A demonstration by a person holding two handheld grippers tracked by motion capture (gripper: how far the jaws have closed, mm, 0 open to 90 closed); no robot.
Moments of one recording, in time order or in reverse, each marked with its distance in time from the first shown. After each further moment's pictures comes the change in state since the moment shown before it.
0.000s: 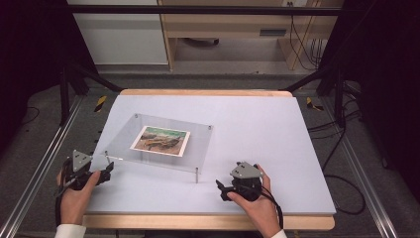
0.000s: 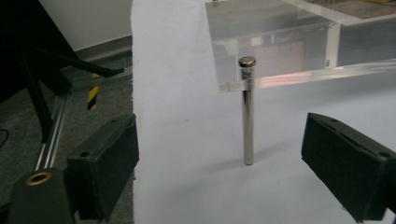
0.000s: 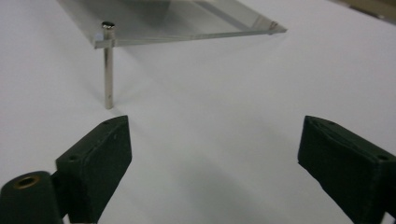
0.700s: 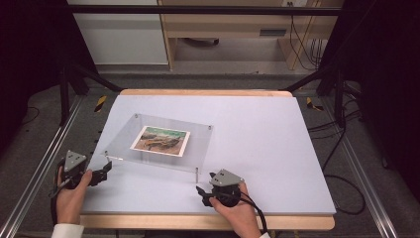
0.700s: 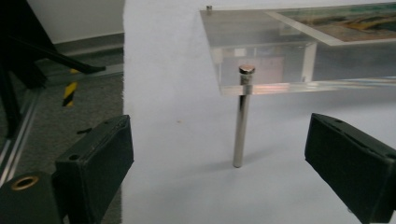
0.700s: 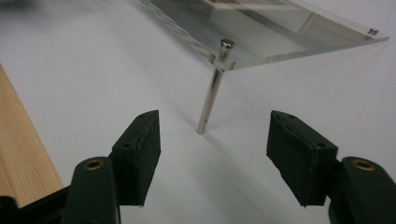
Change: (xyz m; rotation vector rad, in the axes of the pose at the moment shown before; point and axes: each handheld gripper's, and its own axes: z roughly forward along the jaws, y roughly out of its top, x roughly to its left) left arm 0.007 -0.002 -0.002 -0.026 -0.104 -0.106; right arm 0.050 0.006 0.026 -0.042 0.142 0.034
